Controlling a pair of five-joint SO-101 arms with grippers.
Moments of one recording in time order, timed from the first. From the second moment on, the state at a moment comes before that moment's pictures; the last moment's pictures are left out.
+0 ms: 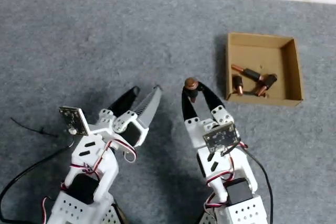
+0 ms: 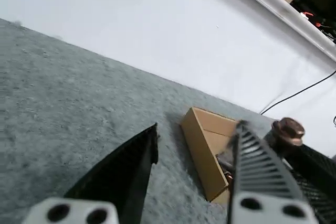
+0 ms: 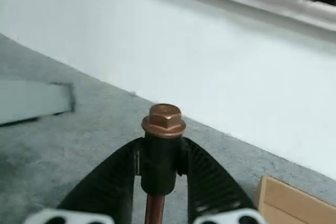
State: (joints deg) left arm 18.4 -103.8 95.5 19.1 36.3; right arm -21.0 -103.4 95.9 10.6 16.9
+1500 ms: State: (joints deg) left arm 18.5 -103.8 95.5 19.1 33.7; right arm 12.6 13.4 2.9 31.8 -4.7
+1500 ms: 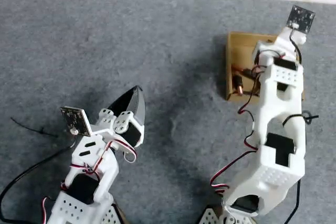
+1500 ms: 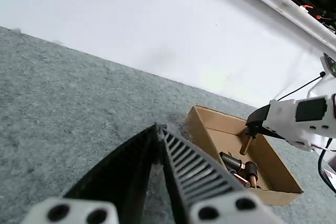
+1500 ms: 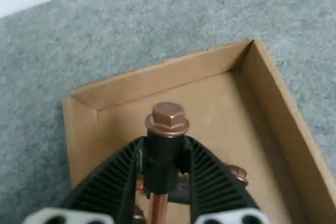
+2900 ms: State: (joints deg) left arm 9.2 -103.8 96.0 40.7 15.3; right arm -8.4 -80.3 80.9 30.8 -4.8
